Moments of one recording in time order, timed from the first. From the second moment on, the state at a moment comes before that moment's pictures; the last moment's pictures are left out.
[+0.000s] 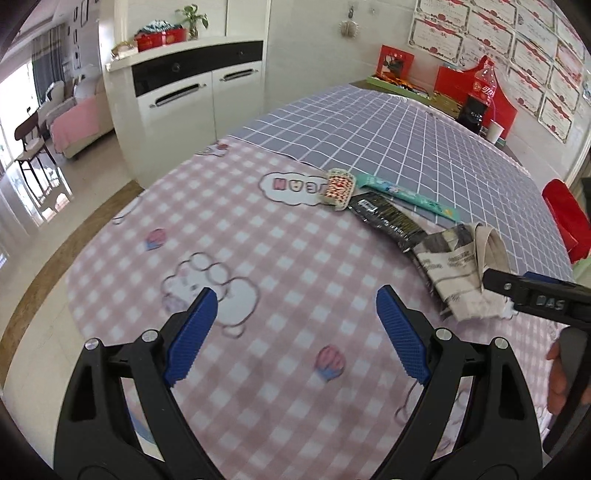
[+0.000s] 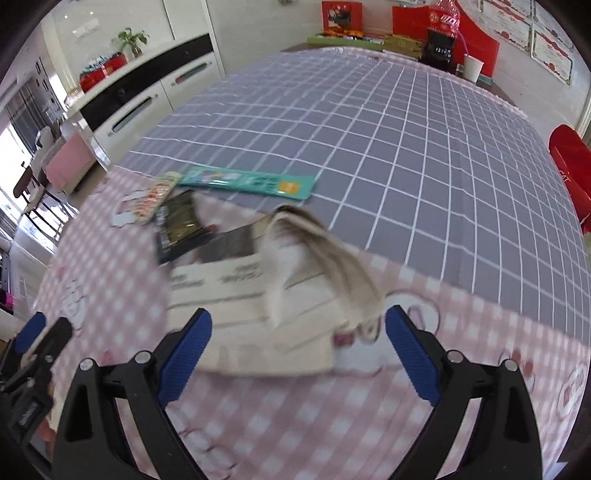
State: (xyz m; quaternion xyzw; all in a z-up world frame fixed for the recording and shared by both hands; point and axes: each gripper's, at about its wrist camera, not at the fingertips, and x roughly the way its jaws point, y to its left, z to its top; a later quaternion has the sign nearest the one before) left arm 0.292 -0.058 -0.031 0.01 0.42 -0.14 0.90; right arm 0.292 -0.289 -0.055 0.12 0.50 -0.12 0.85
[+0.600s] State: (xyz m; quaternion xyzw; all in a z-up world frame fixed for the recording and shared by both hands) left arm 0.374 -0.154 -0.047 -0.01 0.49 -0.17 0.86; right arm 0.331 -0.330 -0.070 0.13 0.49 -0.10 0.86
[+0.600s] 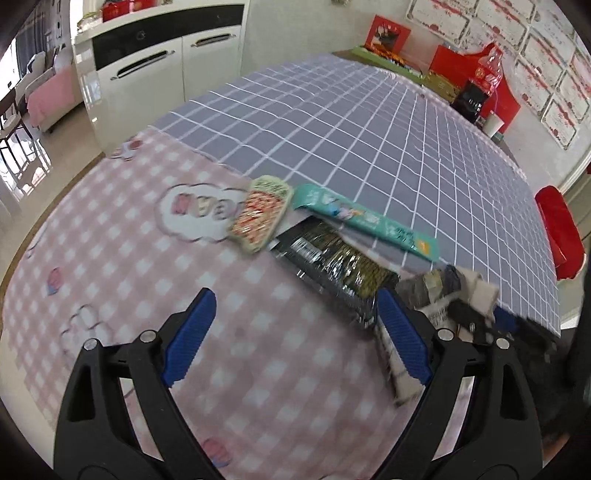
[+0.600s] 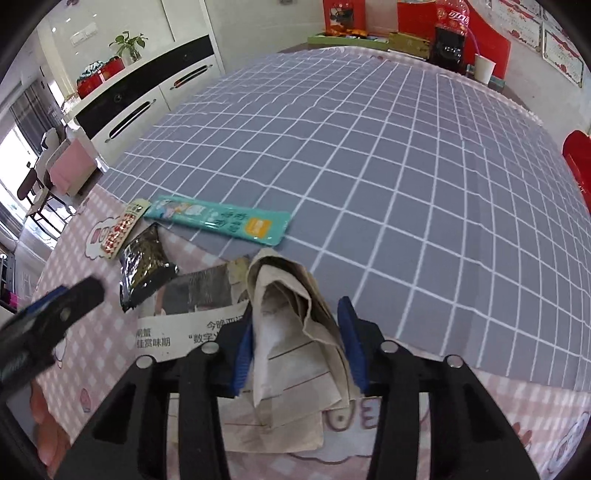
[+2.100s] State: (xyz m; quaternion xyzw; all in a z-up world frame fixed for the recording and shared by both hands) left arm 0.297 -0.032 -0.020 0.02 0.44 -0.13 0.89; right arm 0.238 -0.253 0.008 0.09 0.44 -0.05 0.89
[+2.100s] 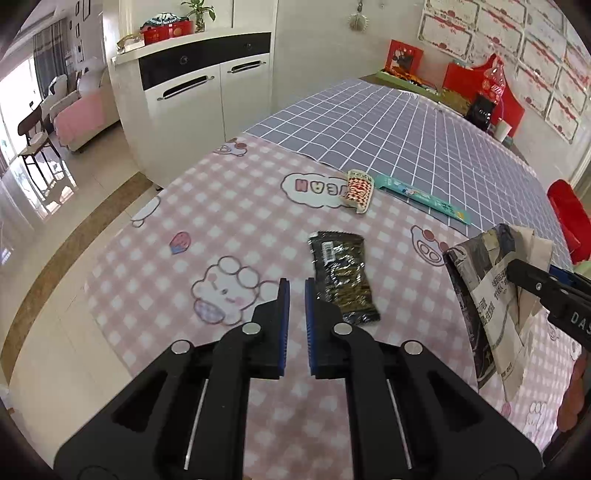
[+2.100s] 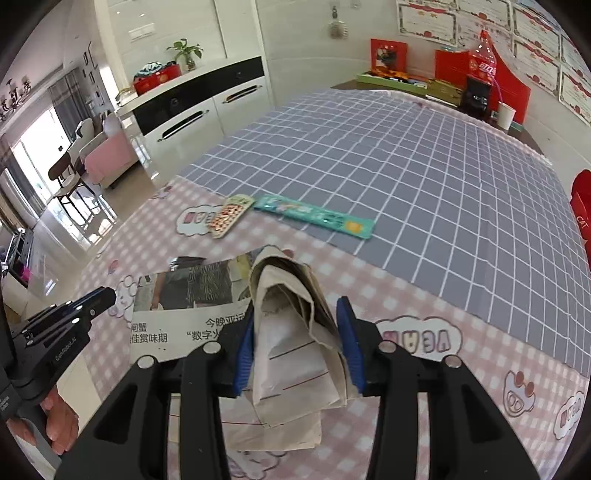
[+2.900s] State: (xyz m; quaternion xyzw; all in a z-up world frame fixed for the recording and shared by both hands) left arm 0.342 -0.091 -0.073 0.06 0.47 -0.14 0.87; right arm 0.229 -0.321 -0.016 0.11 0.46 -0.12 0.87
